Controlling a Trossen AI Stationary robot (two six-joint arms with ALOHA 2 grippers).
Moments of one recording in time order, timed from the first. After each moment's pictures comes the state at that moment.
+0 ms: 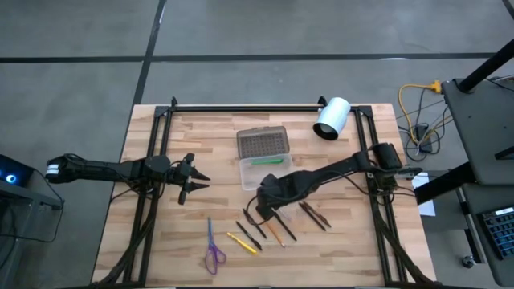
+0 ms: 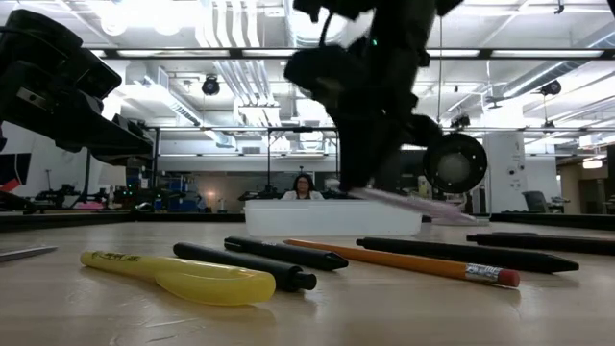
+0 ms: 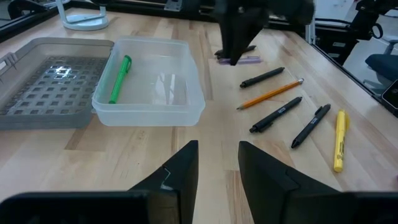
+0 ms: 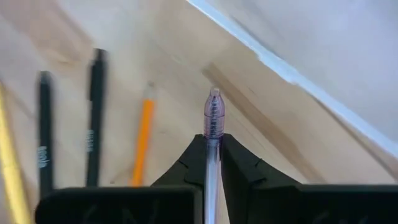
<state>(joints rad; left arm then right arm) 0.03 0.40 0.01 0.03 0.10 -0.09 0.22 1.97 1.44 -0.72 0.14 1.01</state>
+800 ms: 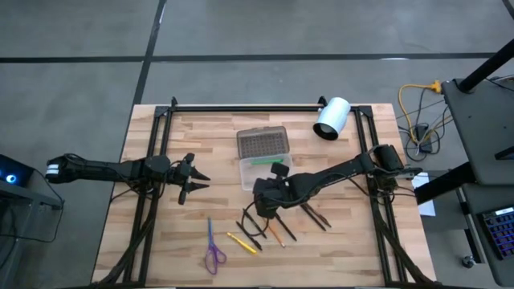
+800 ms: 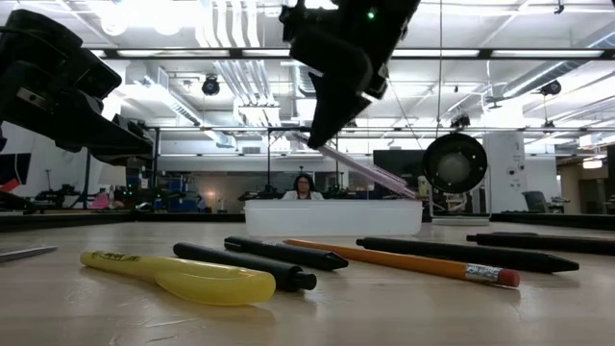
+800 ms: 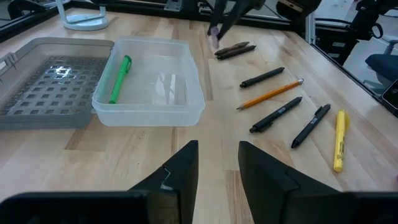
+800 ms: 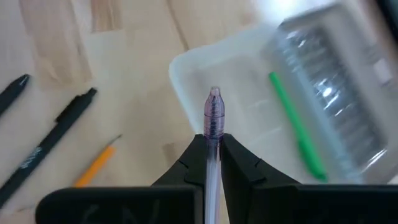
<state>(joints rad) 0.03 0.40 0.01 0.03 0.10 -0.09 0.25 1.97 1.54 -0.72 0.51 0.42</state>
